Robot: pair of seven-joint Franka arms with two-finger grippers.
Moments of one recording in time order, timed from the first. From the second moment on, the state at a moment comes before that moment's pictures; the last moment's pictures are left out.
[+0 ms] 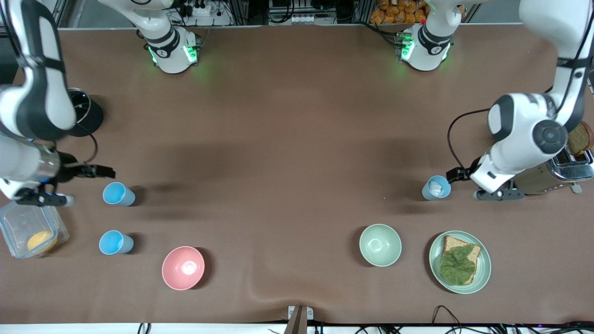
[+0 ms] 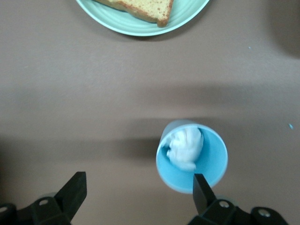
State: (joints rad) left arm 0.03 0.33 -0.07 -2.02 0.03 2.34 -0.05; right arm -0.09 0.34 0.00 -1.69 0.04 1.88 -0.04
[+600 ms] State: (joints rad) left arm 0.03 0.42 -0.07 -2.02 0.03 2.39 -0.05; right arm -0.15 0.43 0.00 -1.76 0.04 2.06 -0.15
